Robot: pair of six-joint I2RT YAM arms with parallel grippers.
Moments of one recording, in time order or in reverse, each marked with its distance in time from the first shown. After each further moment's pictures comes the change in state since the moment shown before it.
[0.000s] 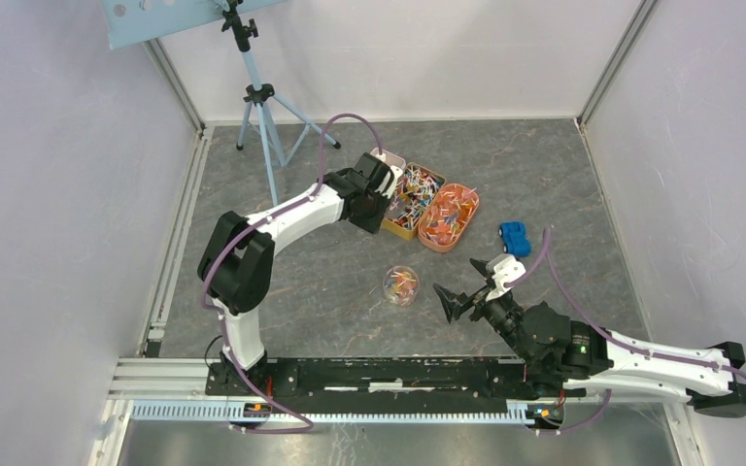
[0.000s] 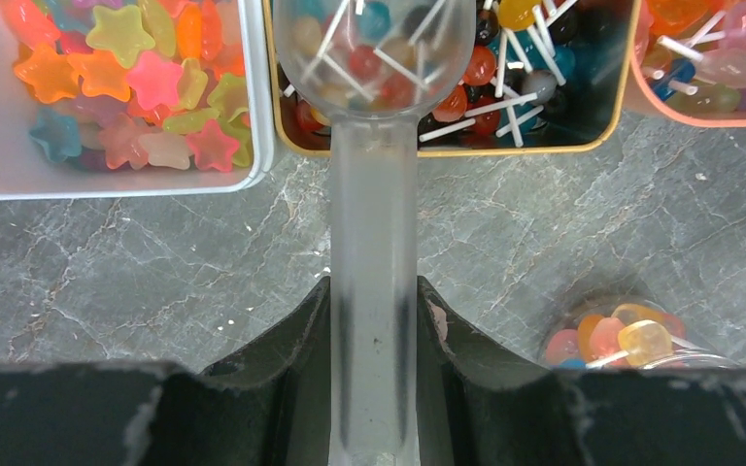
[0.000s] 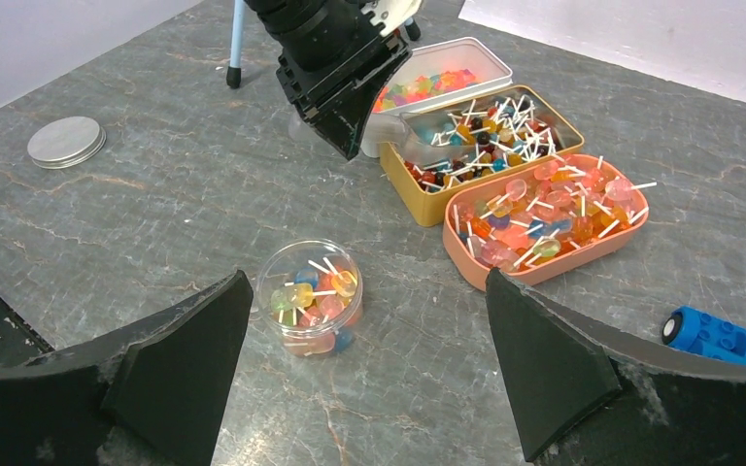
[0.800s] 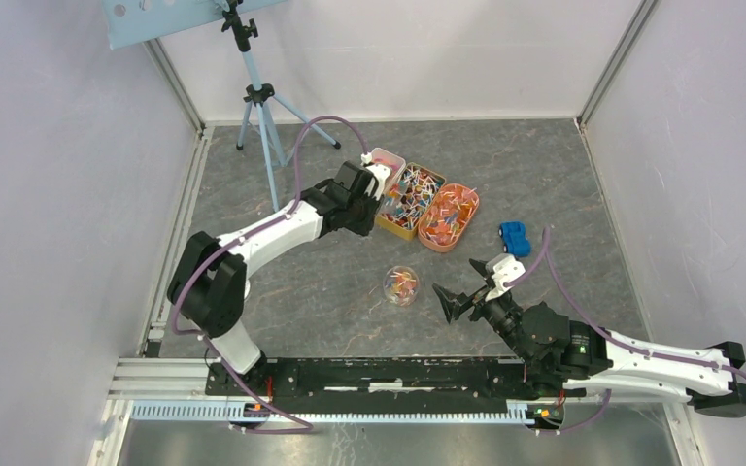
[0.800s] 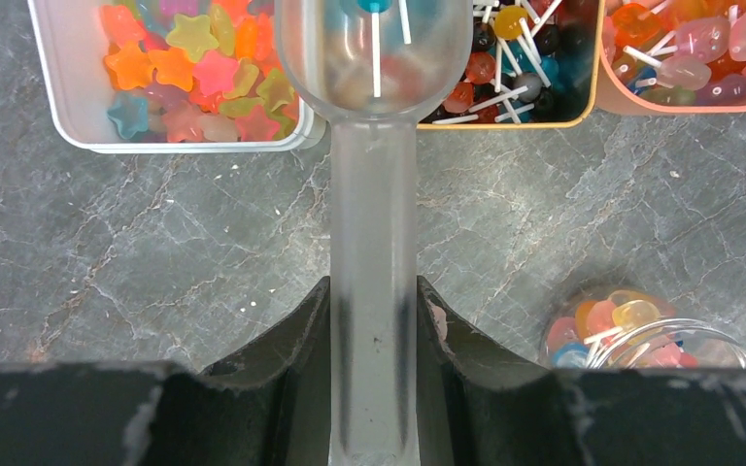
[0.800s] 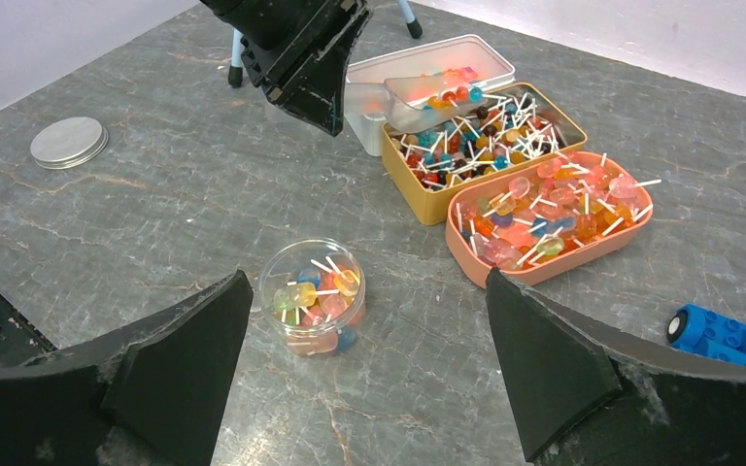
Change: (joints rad) left arm 0.005 -0.198 -0.223 0.188 -0.025 -0.001; right arm 0.000 0.004 0.000 0.000 0.000 0.011
